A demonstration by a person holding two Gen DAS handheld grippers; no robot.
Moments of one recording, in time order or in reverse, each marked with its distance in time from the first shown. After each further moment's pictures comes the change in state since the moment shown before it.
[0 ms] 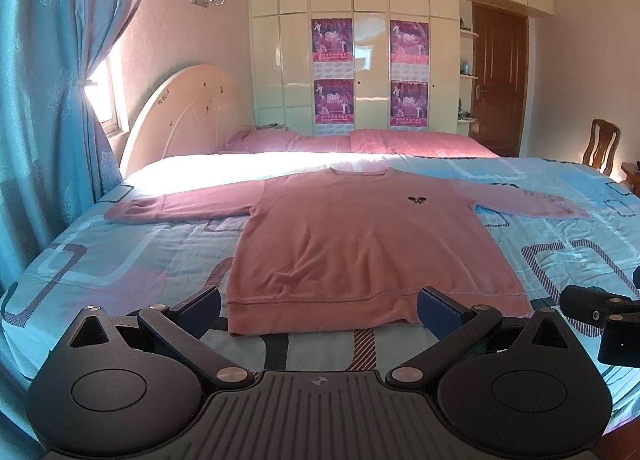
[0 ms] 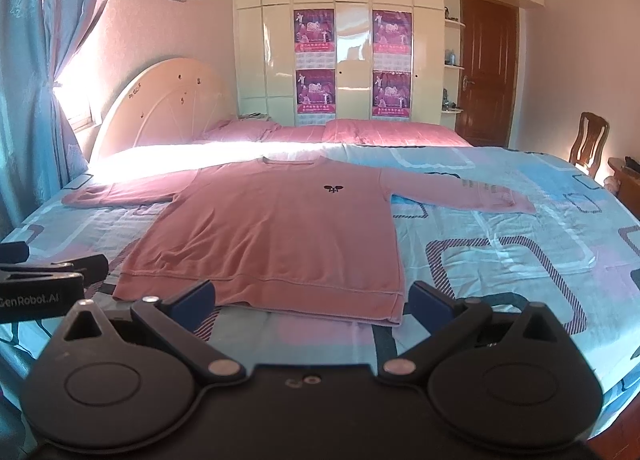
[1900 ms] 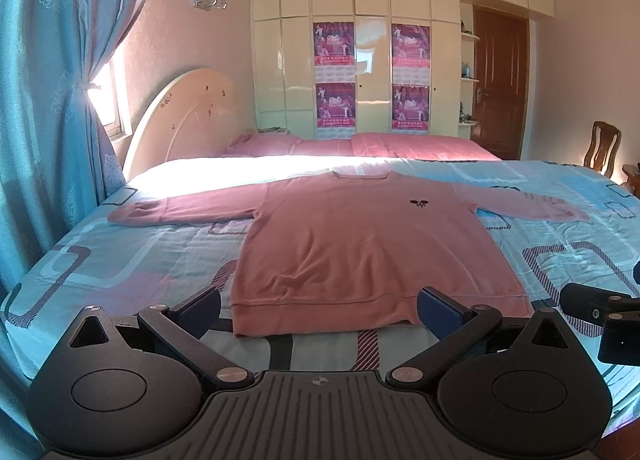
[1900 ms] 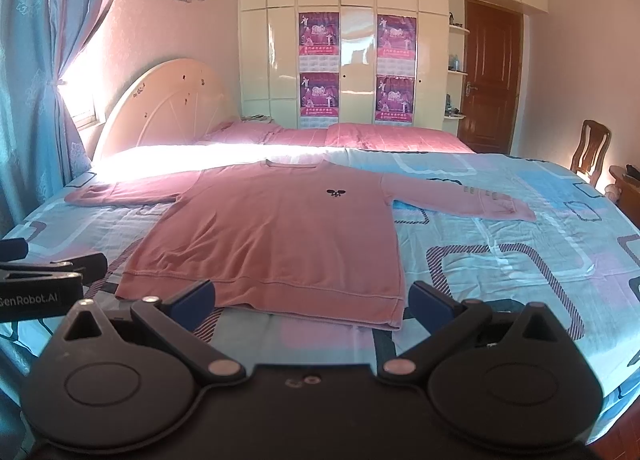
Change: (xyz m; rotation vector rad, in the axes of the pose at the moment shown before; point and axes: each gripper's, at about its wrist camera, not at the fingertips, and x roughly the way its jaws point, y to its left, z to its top) left arm -0.006 0.002 -0.002 0.000 -0.010 0.006; right arm -0.005 0.001 0.002 -0.014 -0.008 0.007
